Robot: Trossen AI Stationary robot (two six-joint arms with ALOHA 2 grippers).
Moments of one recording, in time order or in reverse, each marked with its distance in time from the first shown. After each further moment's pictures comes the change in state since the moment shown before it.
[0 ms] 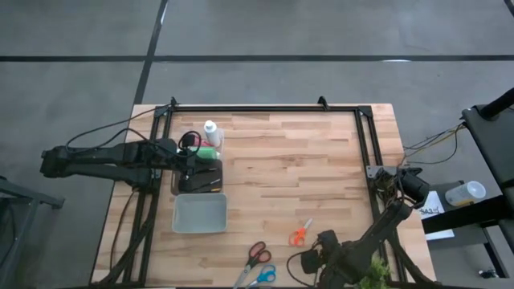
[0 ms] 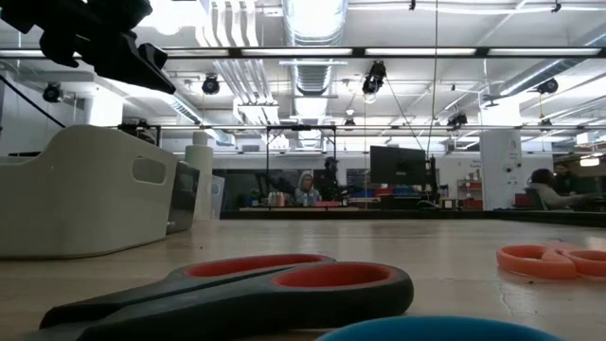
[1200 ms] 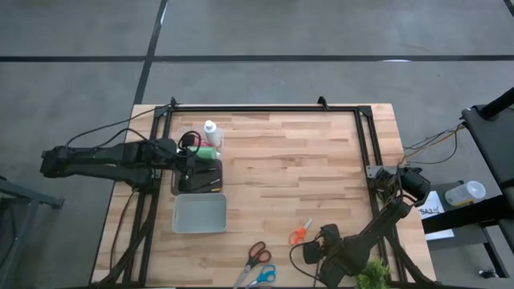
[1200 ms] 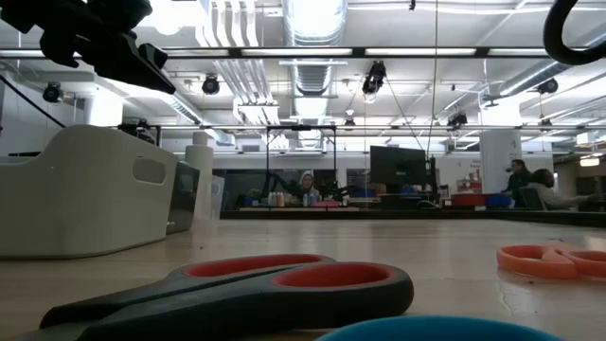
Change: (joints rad) left arm 0.000 0.000 0.000 0.000 0.000 0.000; right arm -0.018 -0.009 -0.151 0.098 -0.016 0.058
